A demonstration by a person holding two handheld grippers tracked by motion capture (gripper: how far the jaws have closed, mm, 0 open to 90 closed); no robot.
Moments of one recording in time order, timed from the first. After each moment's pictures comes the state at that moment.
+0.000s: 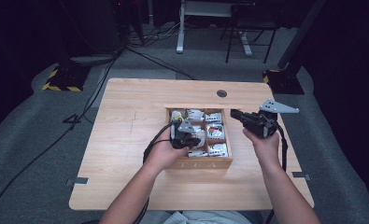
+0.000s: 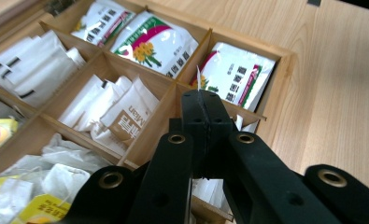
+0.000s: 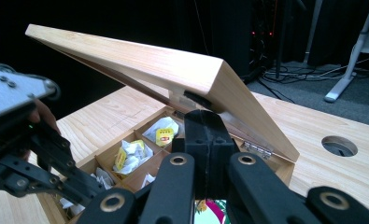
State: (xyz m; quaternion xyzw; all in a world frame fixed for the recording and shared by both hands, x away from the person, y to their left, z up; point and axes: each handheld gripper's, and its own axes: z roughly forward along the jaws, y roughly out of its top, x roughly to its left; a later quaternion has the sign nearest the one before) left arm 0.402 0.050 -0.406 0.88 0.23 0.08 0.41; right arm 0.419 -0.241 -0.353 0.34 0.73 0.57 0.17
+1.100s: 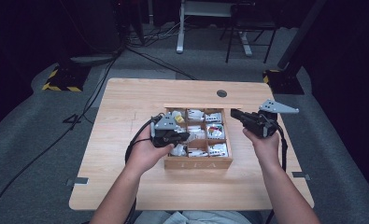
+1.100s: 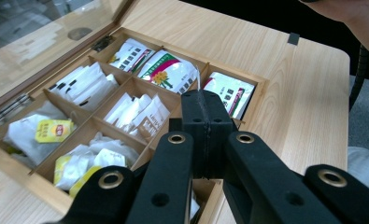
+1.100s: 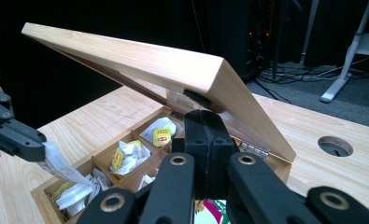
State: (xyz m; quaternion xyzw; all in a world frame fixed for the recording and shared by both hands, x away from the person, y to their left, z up) left arm 0.379 0.099 -0.369 0.85 0.24 0.10 0.46; right arm 0.419 -0.241 -0.353 0.34 0.73 0.56 0.18
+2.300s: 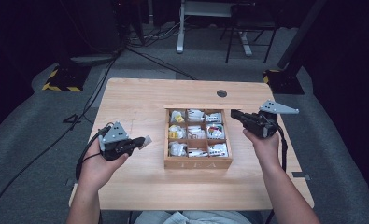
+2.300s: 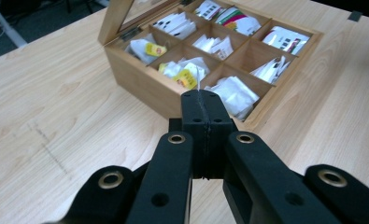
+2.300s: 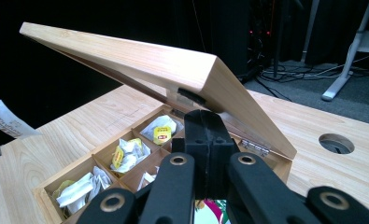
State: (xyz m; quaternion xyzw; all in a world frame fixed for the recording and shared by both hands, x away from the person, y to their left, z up) left arm 0.334 0.212 -0.369 0.83 0.32 0.17 0.43; right arm 0.419 -0.242 -0.355 0.34 0.73 0.56 0.18
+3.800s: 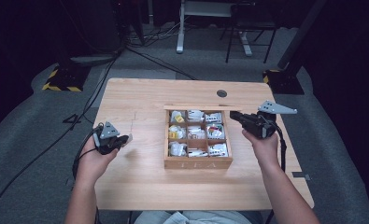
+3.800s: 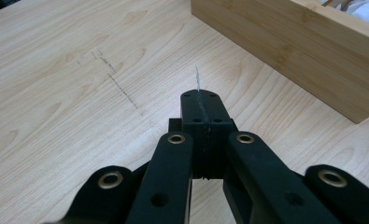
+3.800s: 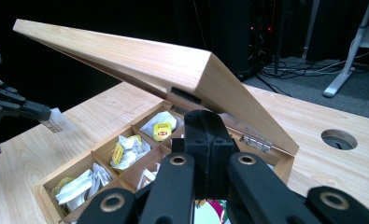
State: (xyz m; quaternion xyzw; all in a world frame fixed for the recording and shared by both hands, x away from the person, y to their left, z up) left arm 0.374 0.251 -0.429 0.83 0.38 0.21 0.35; right arm 0.421 -0.240 -0.359 0.34 0.73 0.56 0.17
